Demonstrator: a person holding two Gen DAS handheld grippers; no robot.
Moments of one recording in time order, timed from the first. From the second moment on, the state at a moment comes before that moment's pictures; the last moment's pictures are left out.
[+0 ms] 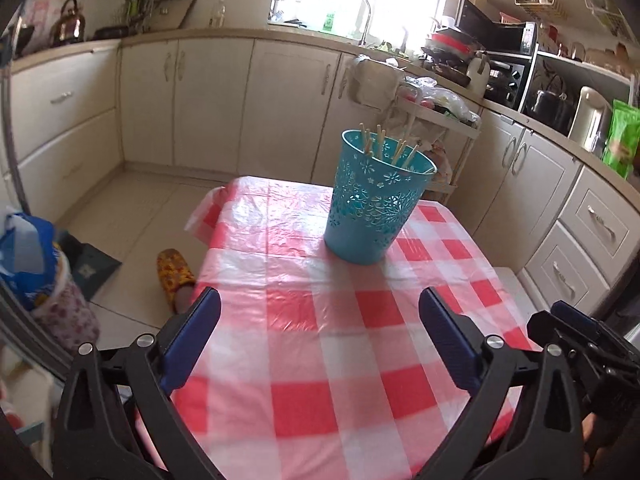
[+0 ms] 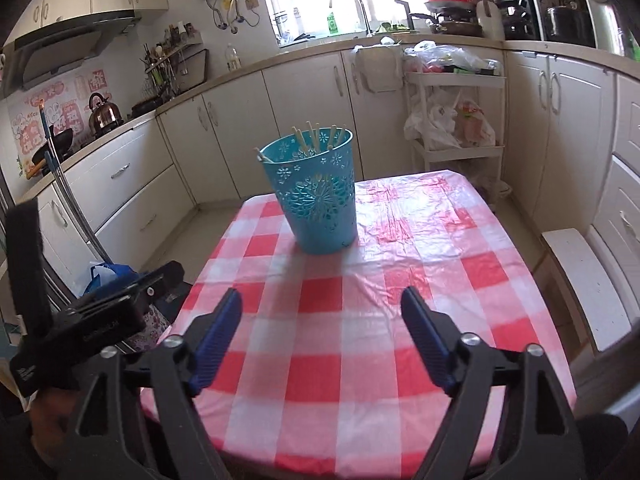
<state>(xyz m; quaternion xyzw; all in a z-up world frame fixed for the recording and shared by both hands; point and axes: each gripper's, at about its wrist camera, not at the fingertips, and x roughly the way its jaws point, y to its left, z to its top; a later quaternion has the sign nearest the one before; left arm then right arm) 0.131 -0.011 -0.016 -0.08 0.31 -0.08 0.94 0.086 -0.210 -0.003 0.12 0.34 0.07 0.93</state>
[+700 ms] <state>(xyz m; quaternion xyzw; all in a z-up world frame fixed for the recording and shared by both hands) -0.049 0.015 0.053 -0.04 0.32 -0.03 0.95 -0.097 -0.153 0.038 0.07 0.35 0.05 0.93</state>
